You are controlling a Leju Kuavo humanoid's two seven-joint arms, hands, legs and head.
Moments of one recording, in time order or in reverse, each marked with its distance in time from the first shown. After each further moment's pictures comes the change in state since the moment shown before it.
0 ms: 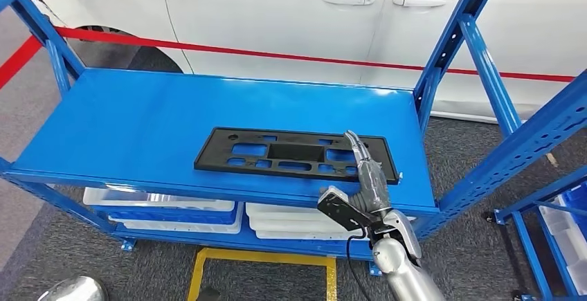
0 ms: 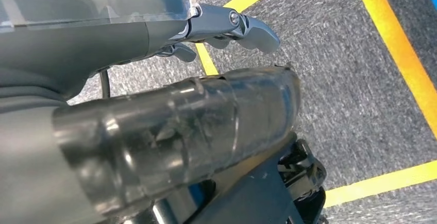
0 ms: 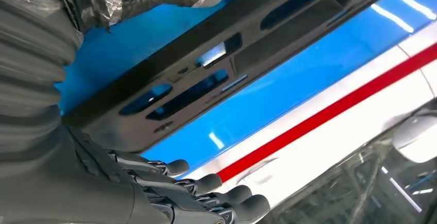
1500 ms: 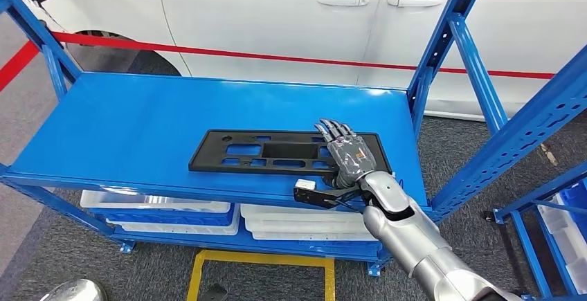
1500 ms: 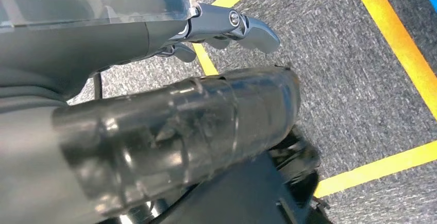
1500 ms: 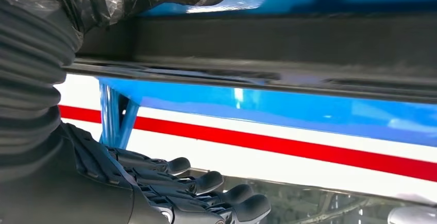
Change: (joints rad) left arm -0.024 -0.008 0.031 0.000 -0.059 -0.026 0.034; right arm -0.364 -0.055 0.329 0.367 0.362 -0.035 0.206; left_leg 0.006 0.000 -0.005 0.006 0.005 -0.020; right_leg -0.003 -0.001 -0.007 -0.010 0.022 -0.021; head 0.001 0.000
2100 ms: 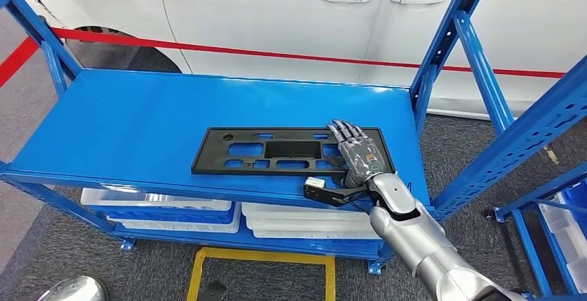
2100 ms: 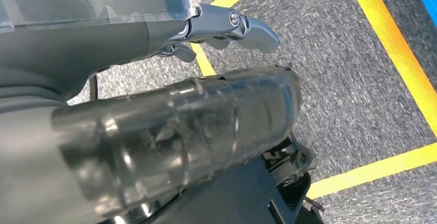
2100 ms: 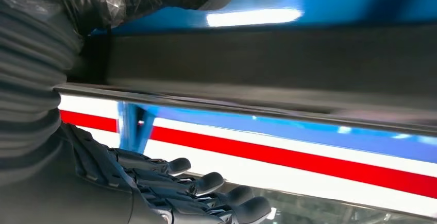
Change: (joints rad) left arm -0.004 -0.010 0.029 0.000 -0.013 0.010 -0.009; right arm -0.001 -0.013 -0.045 0.086 0.051 -0.057 0.016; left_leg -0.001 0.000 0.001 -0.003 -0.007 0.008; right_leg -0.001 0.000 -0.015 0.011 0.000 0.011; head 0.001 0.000
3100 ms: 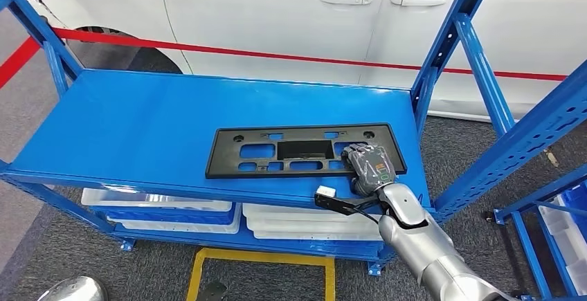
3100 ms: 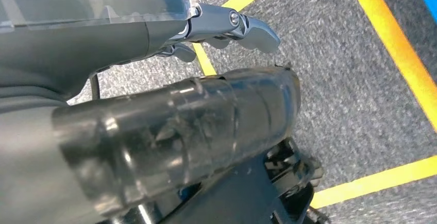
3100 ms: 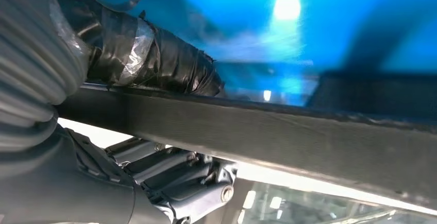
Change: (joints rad) left arm -0.003 -0.001 0.017 0.000 -0.036 0.014 0.025; right arm 0.031 -0.023 -0.056 0.080 0.019 -0.111 -0.074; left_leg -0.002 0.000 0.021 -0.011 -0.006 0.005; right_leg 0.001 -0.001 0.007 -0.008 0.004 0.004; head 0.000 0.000
